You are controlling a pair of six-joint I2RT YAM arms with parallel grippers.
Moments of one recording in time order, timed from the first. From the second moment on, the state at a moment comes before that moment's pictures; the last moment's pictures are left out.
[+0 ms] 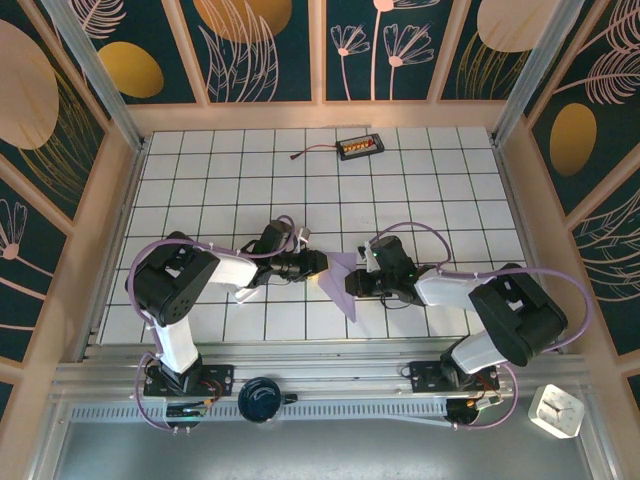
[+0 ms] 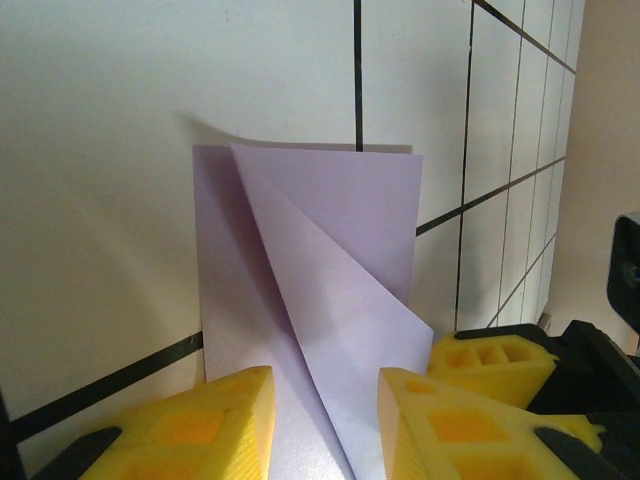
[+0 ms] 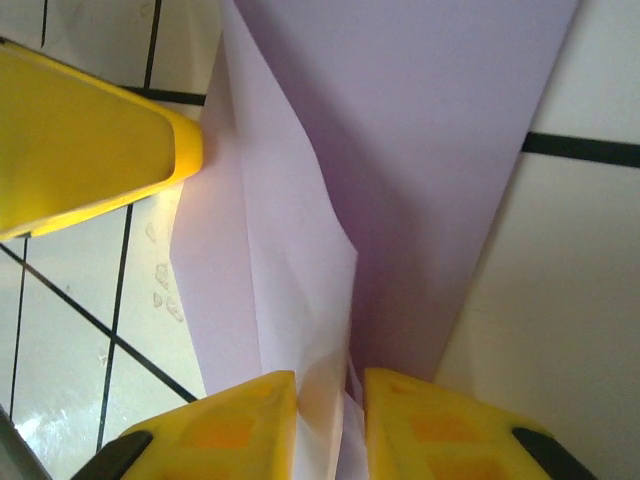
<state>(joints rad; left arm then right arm) -0.64 1.83 0.72 0.38 0.55 -0.97 0.64 1.46 0.48 0.09 -0.36 0.57</state>
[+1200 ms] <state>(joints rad) -0.41 1.49 0.78 0.06 0.39 -0.84 0.81 1.63 1.08 -0.93 0.83 0.71</state>
